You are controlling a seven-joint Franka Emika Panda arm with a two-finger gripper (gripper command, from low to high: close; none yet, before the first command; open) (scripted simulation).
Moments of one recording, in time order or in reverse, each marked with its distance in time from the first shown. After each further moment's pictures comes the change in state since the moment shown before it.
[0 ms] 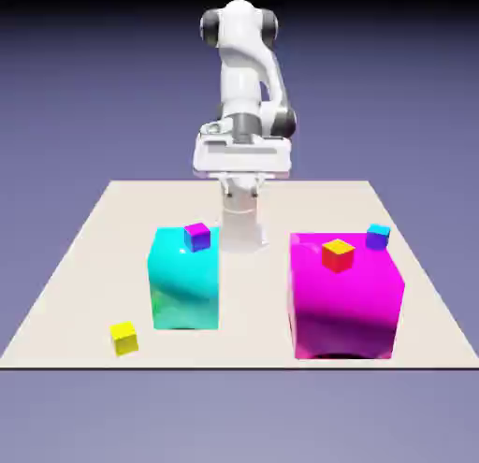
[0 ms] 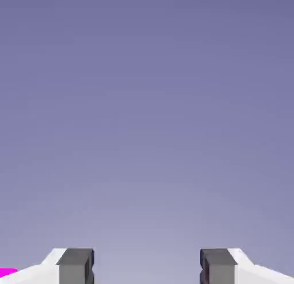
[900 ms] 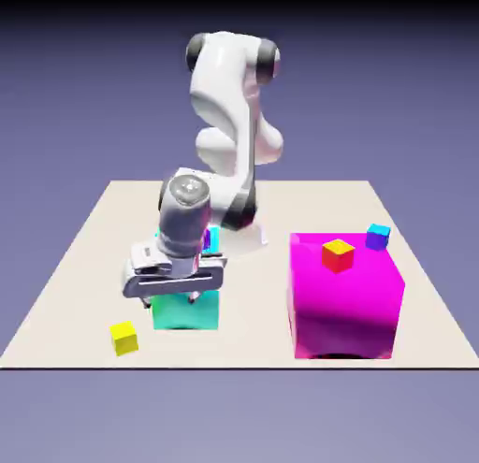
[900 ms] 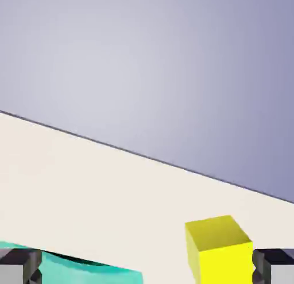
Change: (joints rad) arm 0.000 0.979 -0.227 0.881 -0.218 -0.929 -0.382
